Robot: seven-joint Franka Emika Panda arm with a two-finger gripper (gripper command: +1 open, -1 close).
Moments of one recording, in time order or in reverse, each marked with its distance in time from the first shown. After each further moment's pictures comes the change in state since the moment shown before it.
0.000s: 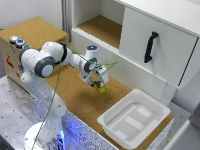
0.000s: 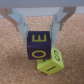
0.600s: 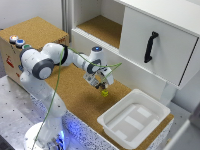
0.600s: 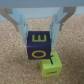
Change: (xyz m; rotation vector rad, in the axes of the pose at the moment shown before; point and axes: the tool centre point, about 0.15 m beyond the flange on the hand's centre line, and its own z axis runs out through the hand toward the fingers) arm 0.001 0.023 -0.006 0.007 -0.008 0.031
